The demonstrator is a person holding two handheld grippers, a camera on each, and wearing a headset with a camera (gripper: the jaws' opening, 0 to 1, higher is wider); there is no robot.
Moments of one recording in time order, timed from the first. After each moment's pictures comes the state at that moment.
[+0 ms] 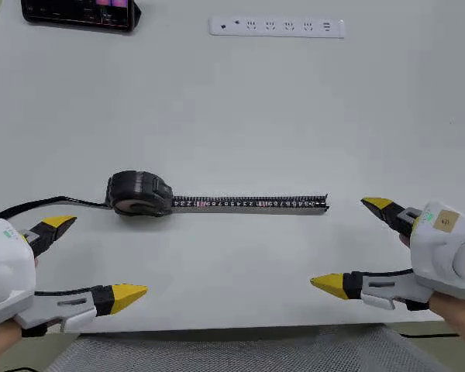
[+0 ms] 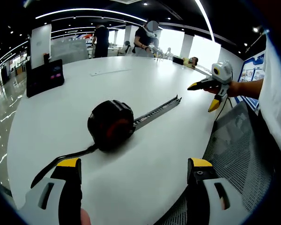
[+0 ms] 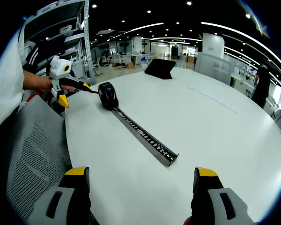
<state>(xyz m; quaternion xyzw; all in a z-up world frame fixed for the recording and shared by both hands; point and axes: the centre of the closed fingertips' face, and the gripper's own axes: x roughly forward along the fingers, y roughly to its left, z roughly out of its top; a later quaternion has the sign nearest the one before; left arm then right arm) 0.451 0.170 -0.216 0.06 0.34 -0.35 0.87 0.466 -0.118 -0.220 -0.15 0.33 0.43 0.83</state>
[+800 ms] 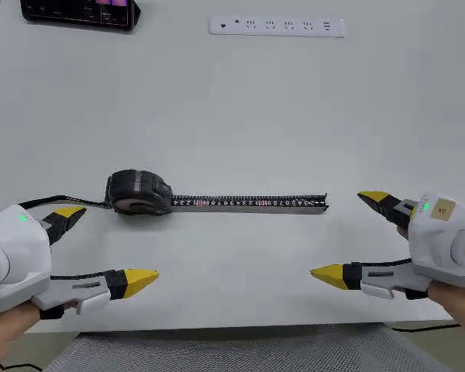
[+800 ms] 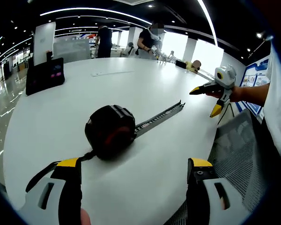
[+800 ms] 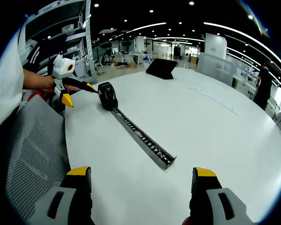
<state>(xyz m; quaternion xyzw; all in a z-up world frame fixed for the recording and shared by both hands) 0.466 0.159 -0.218 0.04 0.34 -0.34 0.88 0.472 -0.118 -0.218 -0.15 0.33 0.44 0.82</state>
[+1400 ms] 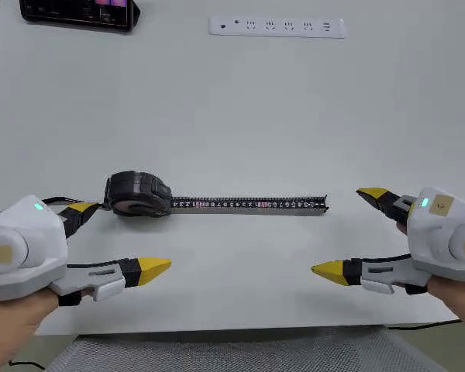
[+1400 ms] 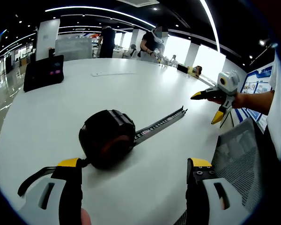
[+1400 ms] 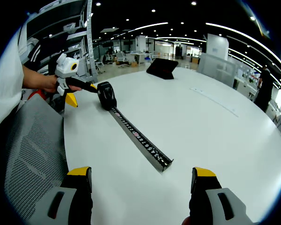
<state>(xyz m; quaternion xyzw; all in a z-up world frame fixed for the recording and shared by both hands) 0.482 0.143 -0.224 0.01 0.34 -0.34 0.88 0.478 -0.117 -0.218 -0.16 0.32 0.44 0.82</state>
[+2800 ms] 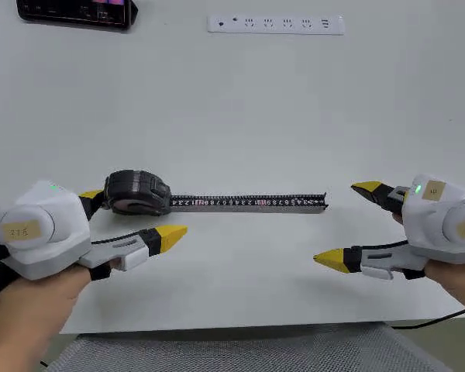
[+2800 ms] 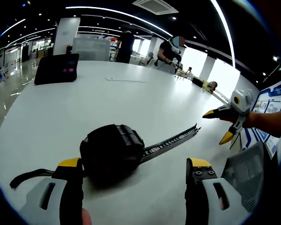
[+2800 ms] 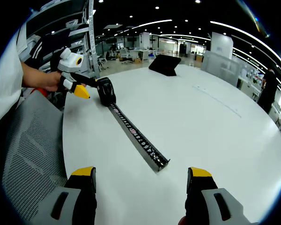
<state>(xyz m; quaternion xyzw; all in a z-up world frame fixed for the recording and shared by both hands) 0.511 0.135 -0.223 -0.04 0.33 -0.26 0.91 0.490 -0.121 -0.226 -0.17 0.34 0.46 0.81</state>
